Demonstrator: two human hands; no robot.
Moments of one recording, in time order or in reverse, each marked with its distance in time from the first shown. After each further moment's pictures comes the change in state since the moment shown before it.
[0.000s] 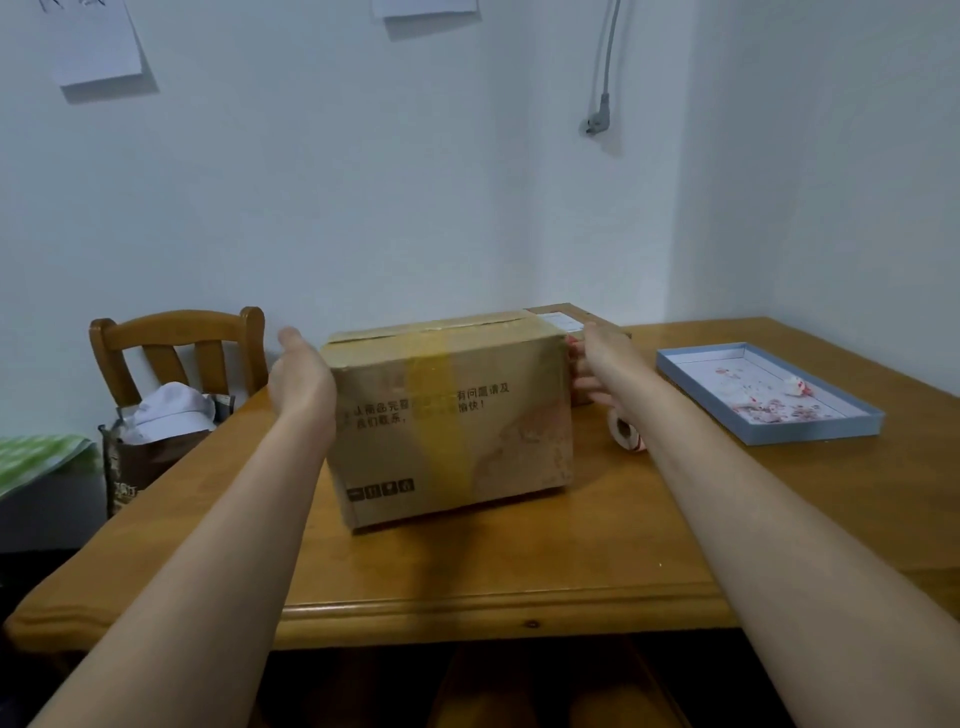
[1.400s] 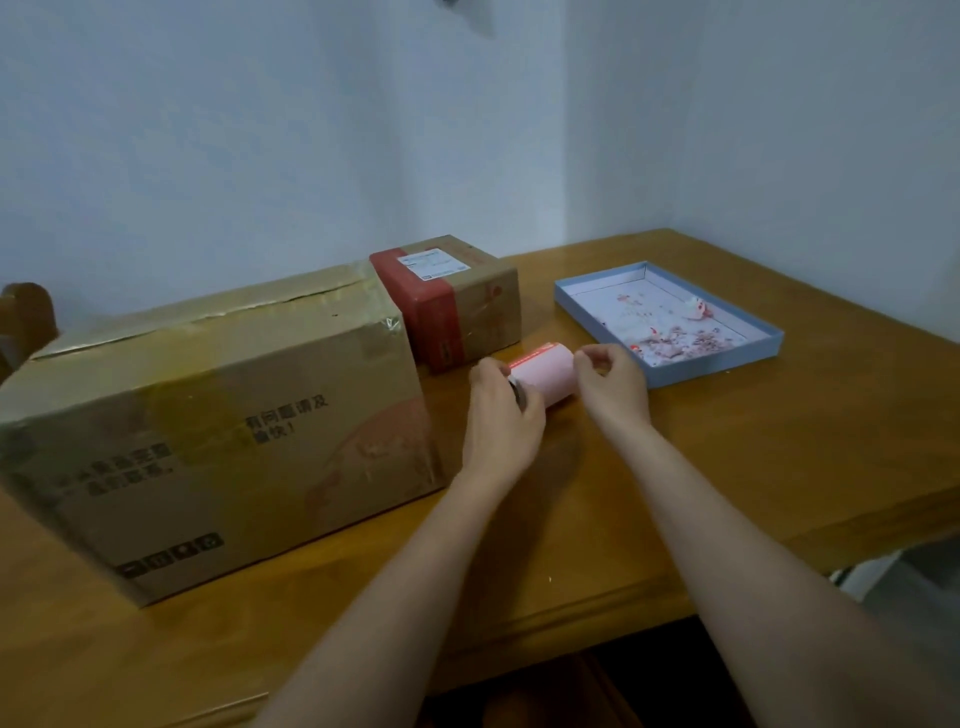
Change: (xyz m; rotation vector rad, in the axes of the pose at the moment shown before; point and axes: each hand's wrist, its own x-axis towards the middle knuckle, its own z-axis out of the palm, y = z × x) left_hand -0.134 -0.146 0.248 0.518 -0.656 0.644; right_hand 0.083 0.142 -0.092 -0.076 0.346 -0.119
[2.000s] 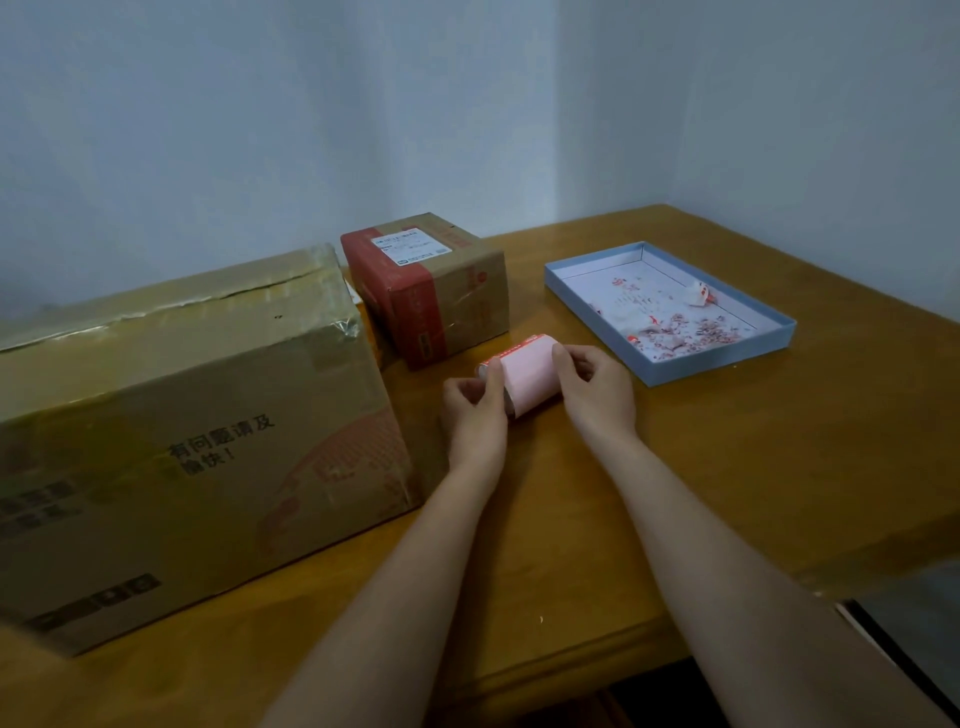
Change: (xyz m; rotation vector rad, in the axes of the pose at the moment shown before) left_hand 0.030 -0.026 0.034 -0.436 0.042 -0.500; right_hand 0.021 0.030 0.021 -0.048 0.005 -0.070
